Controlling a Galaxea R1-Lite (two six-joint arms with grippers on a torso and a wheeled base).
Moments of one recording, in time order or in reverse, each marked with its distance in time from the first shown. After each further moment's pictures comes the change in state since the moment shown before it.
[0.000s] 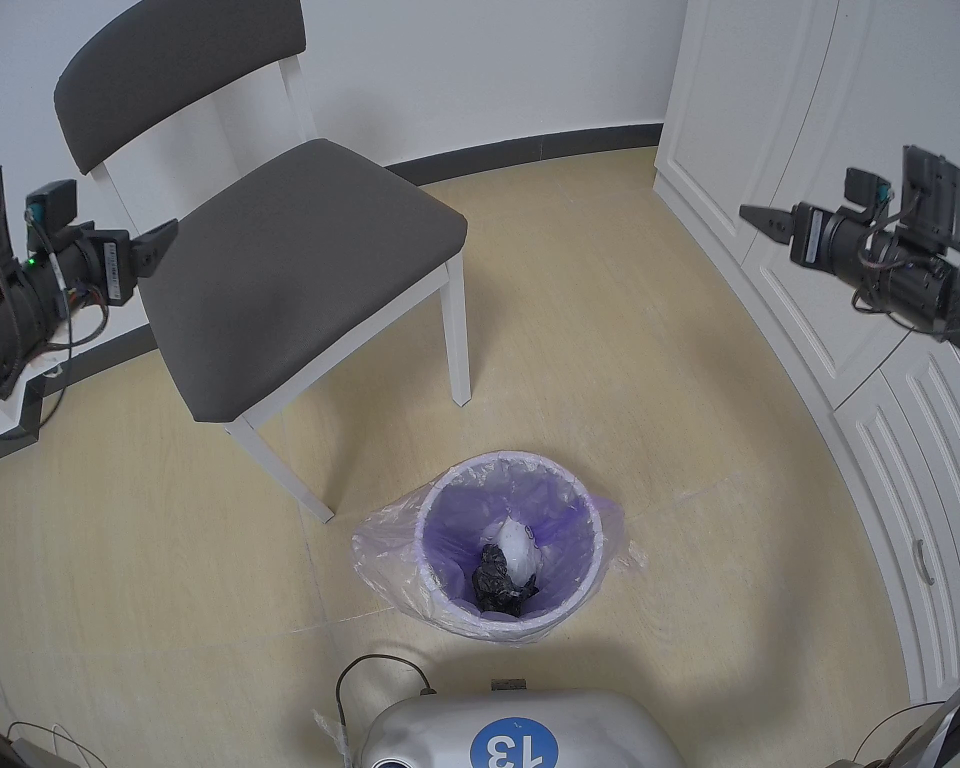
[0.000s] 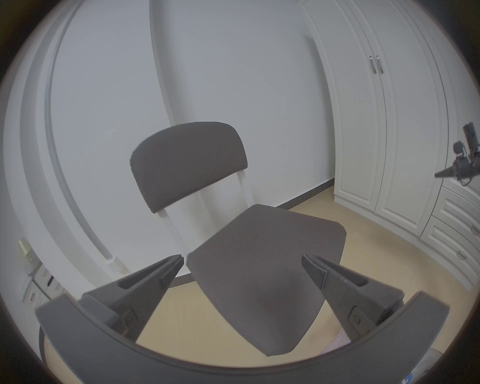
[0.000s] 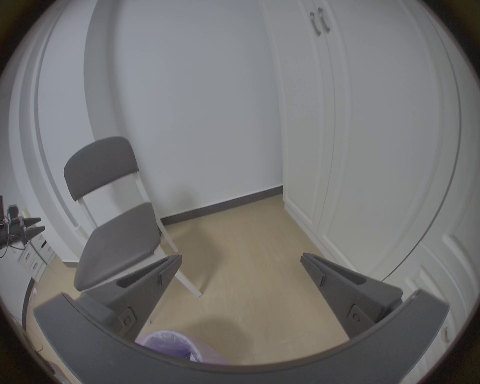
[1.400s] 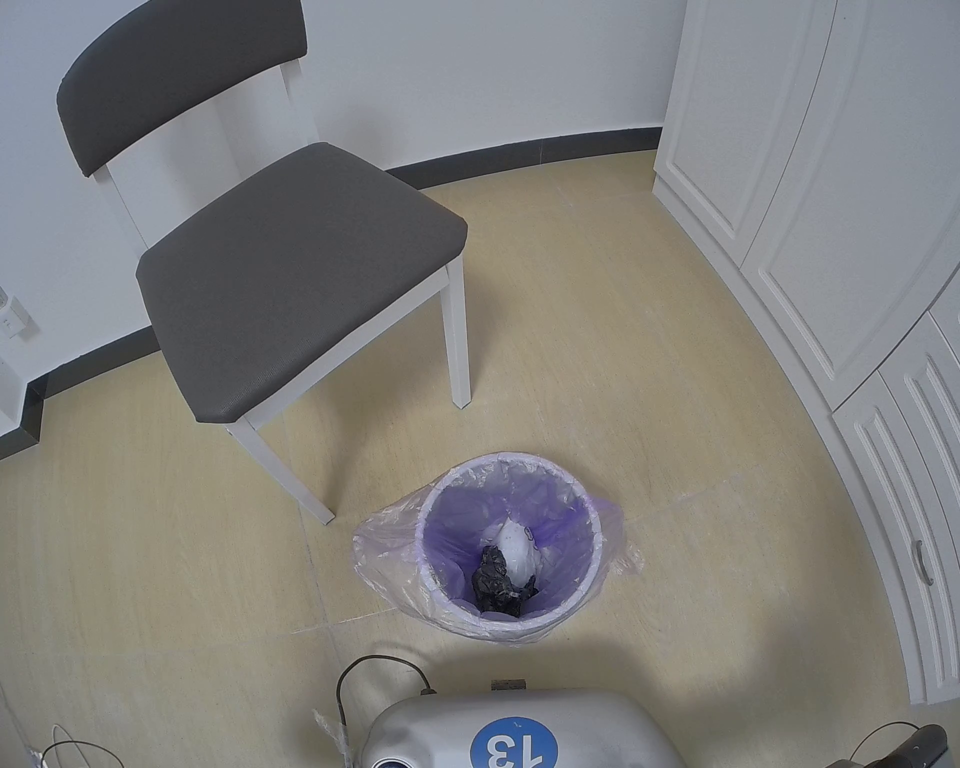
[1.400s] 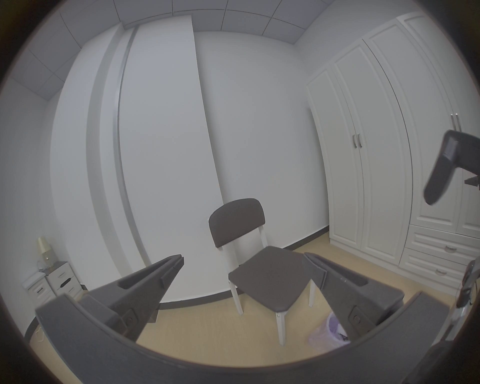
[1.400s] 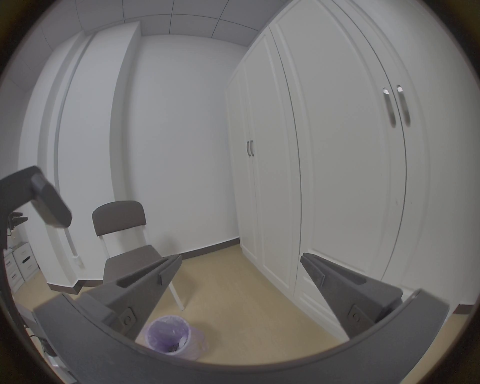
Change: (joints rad) left arm -0.021 -0.988 -0.129 0.828 0.014 0.008; right arm -0.226 -1.430 0.291 0.807 -0.043 0.011
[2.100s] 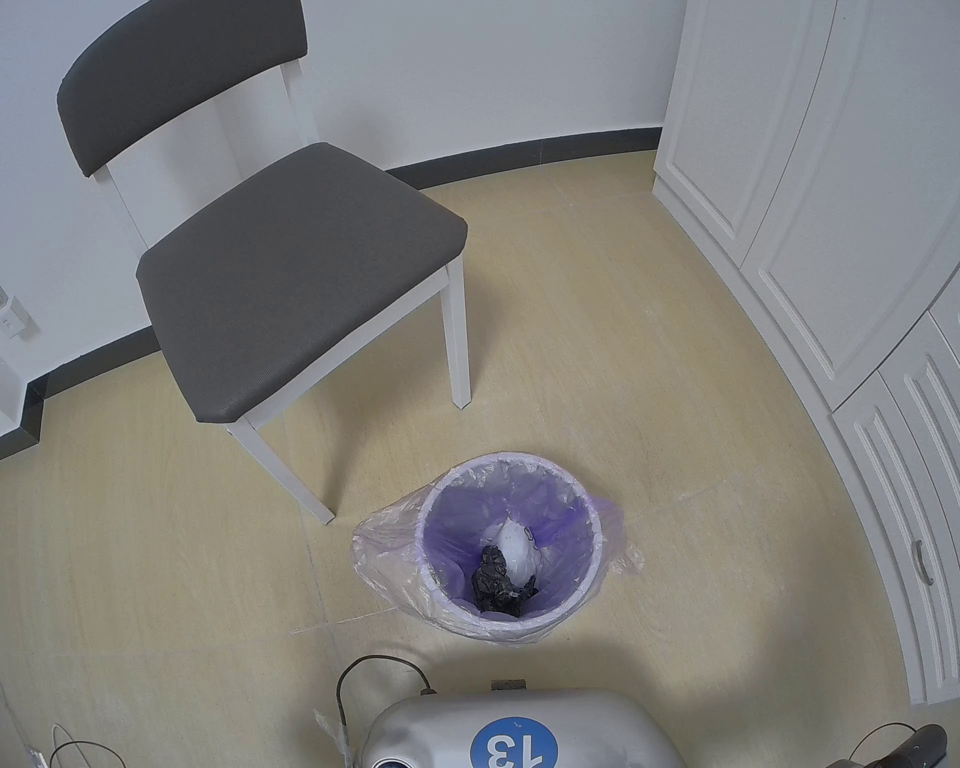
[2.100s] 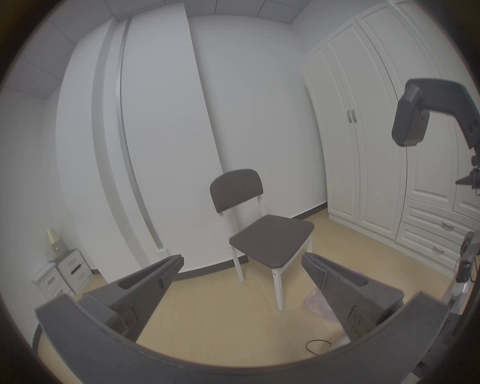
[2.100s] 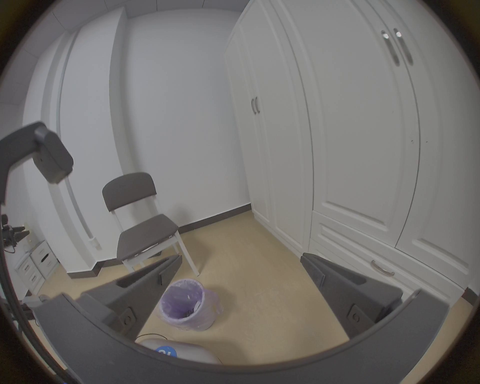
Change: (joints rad) left arm 0.119 -0.286 0.244 0.173 -0.071 -0.052; right arm -0.008 -0.125 0.330 -0.014 0.114 0.071
